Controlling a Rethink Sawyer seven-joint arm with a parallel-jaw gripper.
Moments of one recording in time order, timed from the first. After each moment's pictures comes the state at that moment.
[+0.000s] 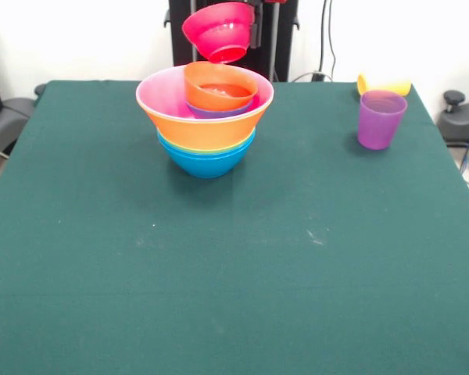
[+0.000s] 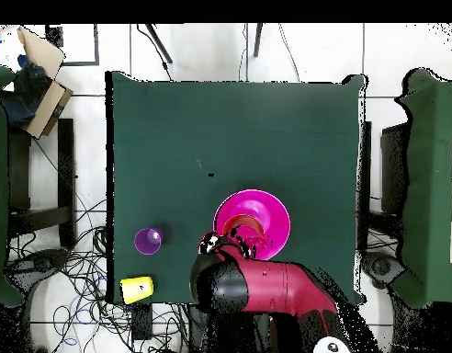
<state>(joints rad) -0.42 -1.02 0.15 2.20 -0.24 0.29 2.03</state>
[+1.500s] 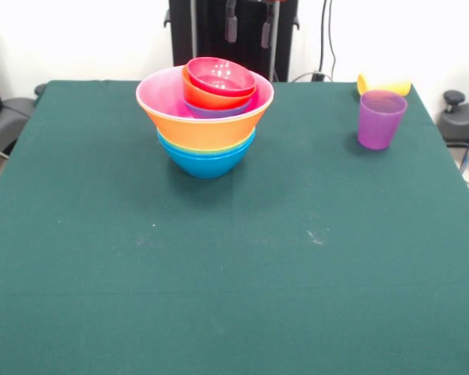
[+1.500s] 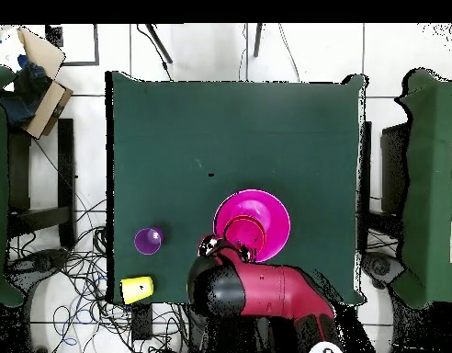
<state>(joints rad) -0.40 -1.03 0.12 2.20 -0.25 0.29 2.03</state>
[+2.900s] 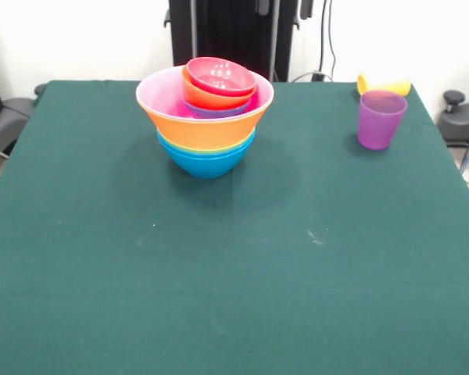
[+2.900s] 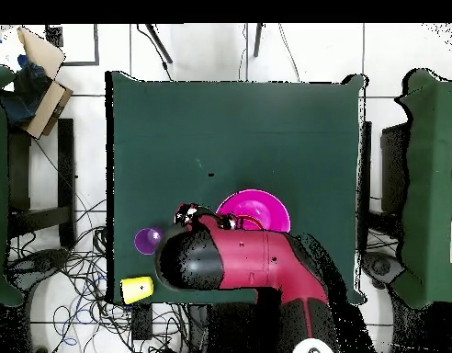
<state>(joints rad) -0.34 -1.14 0.20 2.03 -0.18 0.52 2.03</state>
